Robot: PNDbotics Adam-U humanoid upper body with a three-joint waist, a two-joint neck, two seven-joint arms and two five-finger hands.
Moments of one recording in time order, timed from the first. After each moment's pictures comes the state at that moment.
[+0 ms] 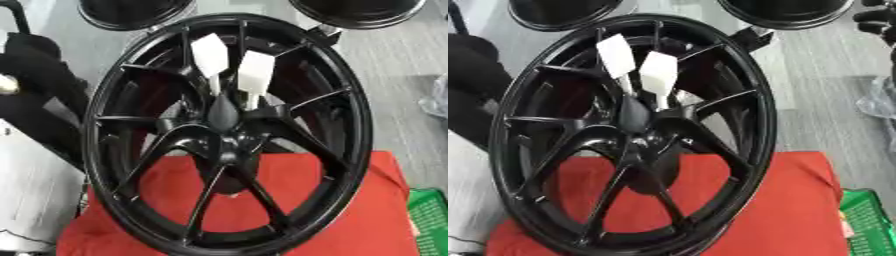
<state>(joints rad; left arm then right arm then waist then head) -0.47 1.09 -0.08 -1.91 -0.24 0.38 -0.46 -0.36 -0.57 -0.29 -1.79 -0.28 0.26 -0.19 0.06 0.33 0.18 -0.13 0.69</state>
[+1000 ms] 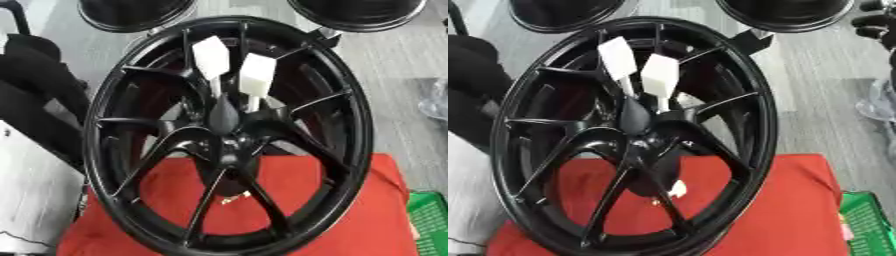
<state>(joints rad) -0.63 0.86 -0.09 -1.98 0.30 0.36 -0.01 -0.36 -0.57 -0.29 -1.79 -0.28 0.26 -0.18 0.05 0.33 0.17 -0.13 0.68</state>
